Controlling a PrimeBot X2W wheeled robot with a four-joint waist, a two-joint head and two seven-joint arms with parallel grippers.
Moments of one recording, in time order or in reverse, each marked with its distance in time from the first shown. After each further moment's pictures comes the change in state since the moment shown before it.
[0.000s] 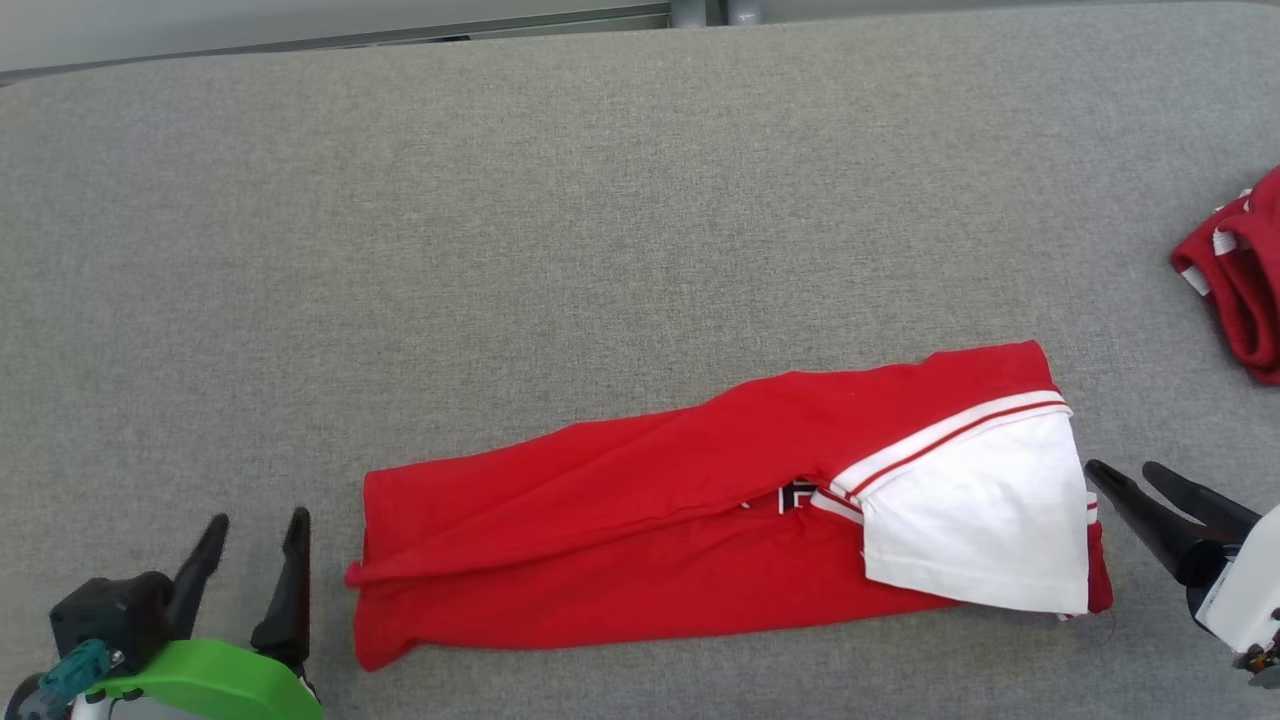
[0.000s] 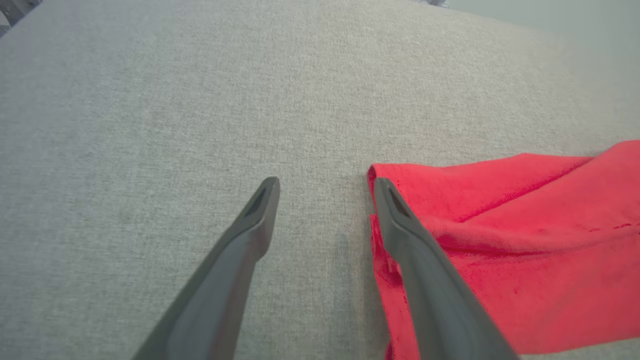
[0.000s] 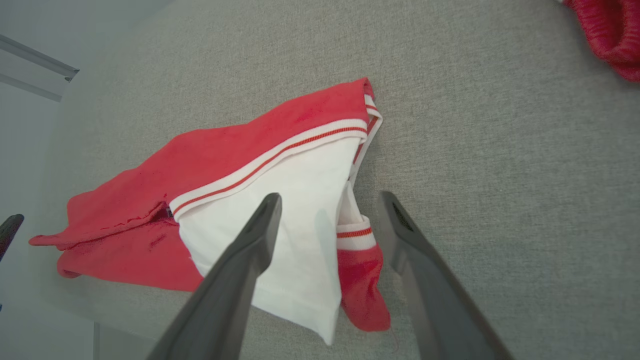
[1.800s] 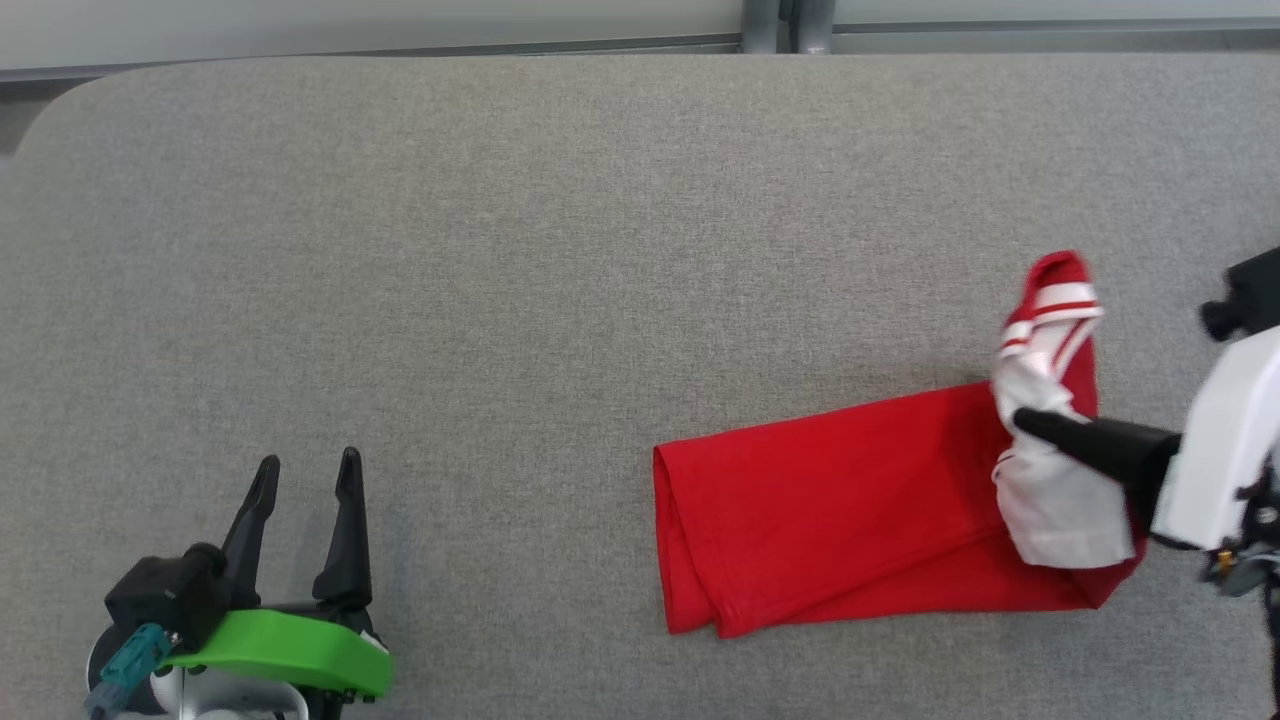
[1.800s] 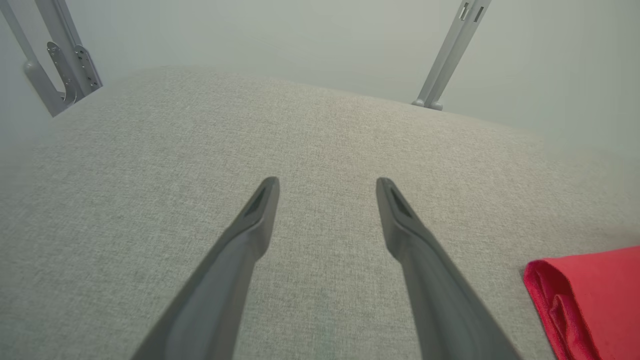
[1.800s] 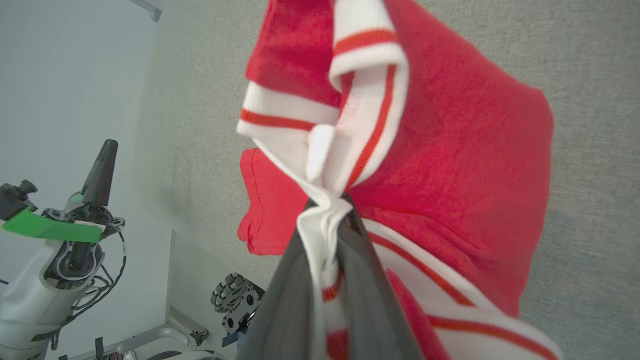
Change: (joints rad) left arm -0.020 -0.242 0.115 0.100 0.174 -0.122 -0.096; right arm -0.336 0.142 -0.111 -0.020 0.021 0.000 0.608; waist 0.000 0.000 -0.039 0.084
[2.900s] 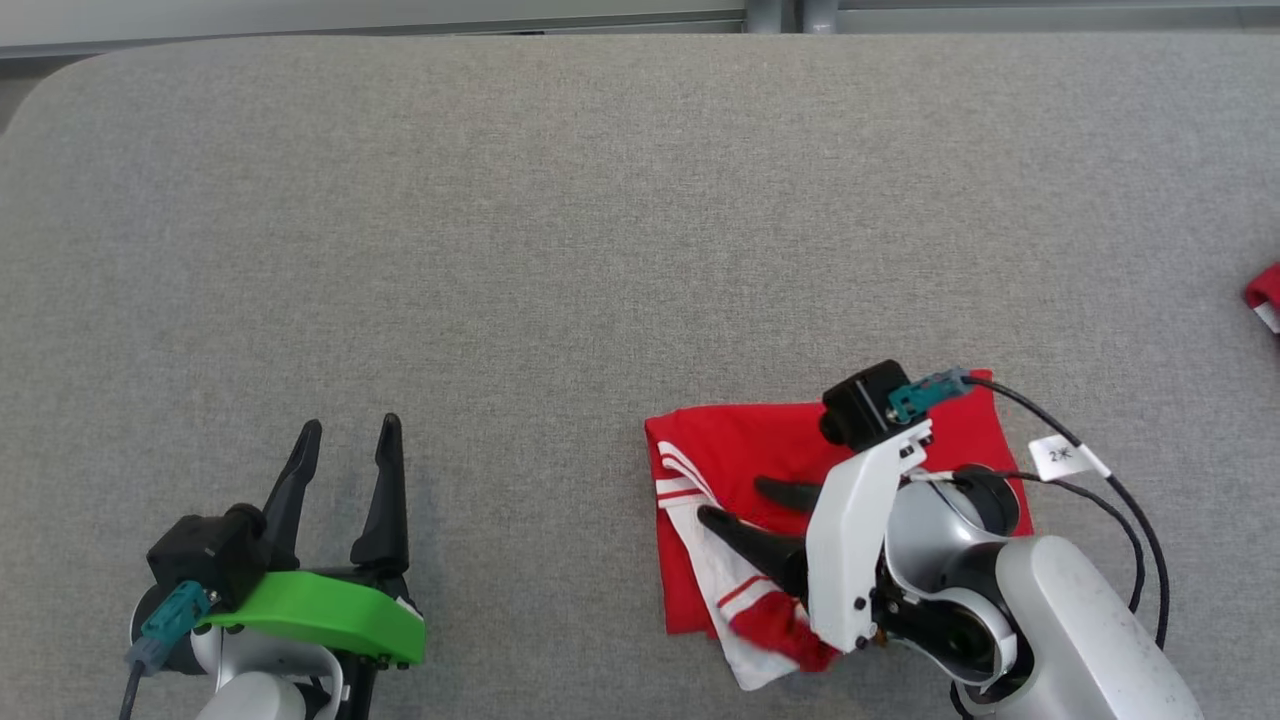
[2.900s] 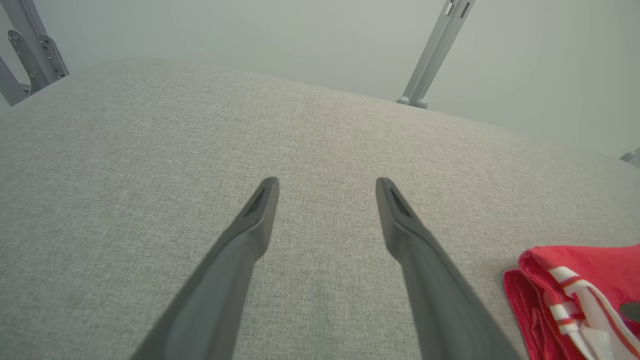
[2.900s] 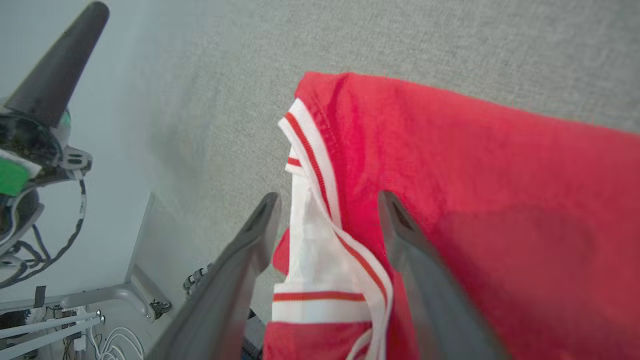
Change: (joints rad) left arm -0.106 -0.050 -0.046 0.047 0.004 -0.022 0.020; right arm 0.010 0.071 0.700 0.264 -0.269 0.000 -0.555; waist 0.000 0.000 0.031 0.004
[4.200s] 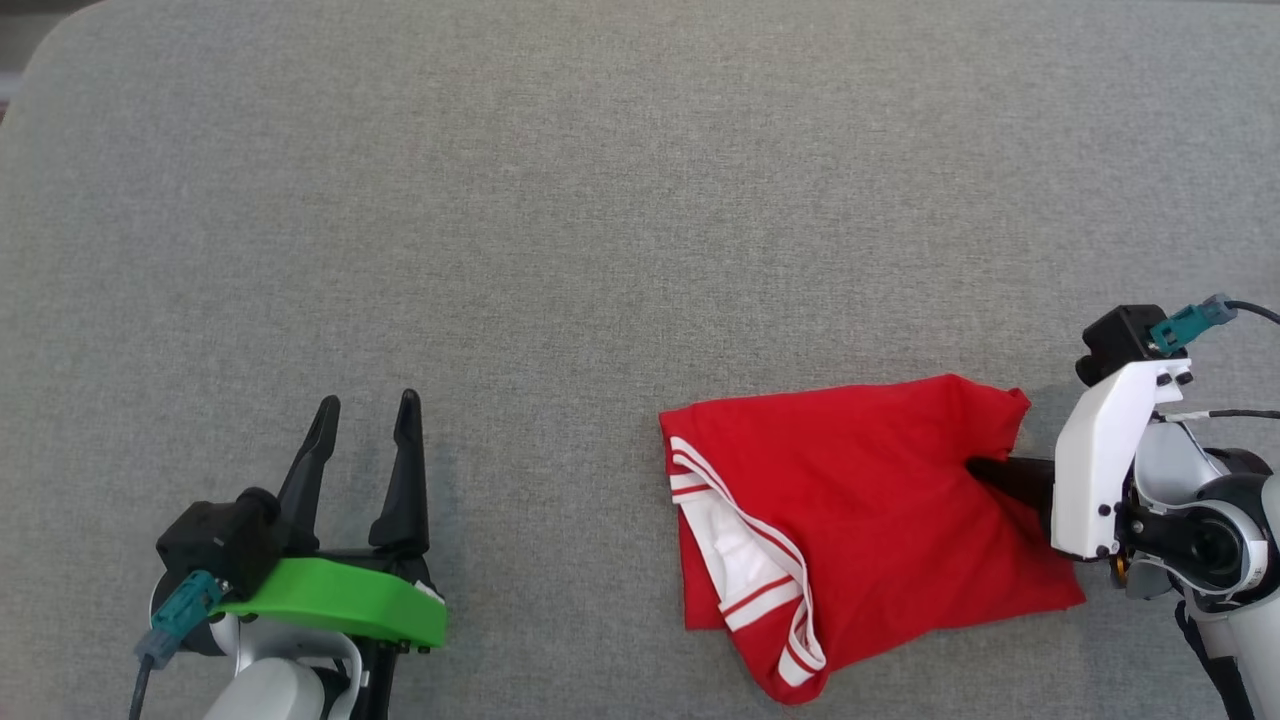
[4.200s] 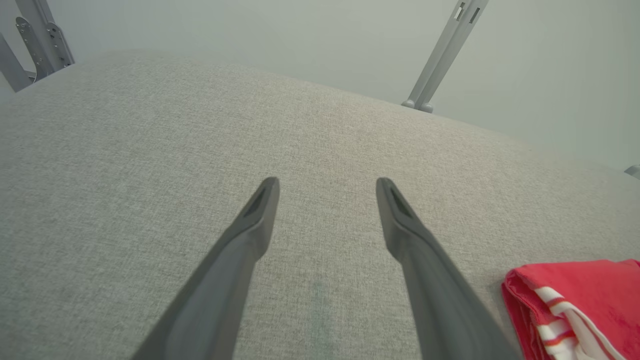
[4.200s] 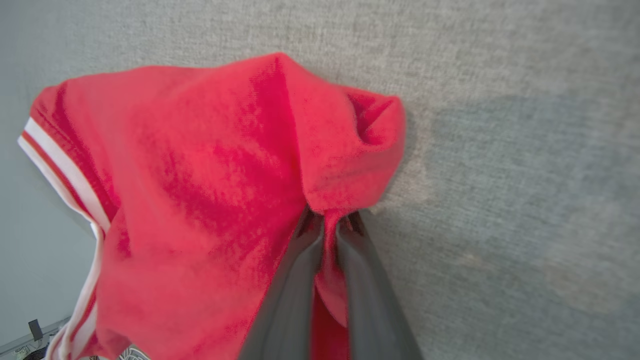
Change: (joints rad) left arm -0.018 -0.024 -0.013 -0.048 -0.005 0.018 -0.004; right arm -0.021 -0.234 -0.300 0.072 0.159 0.000 0.211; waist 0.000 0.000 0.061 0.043
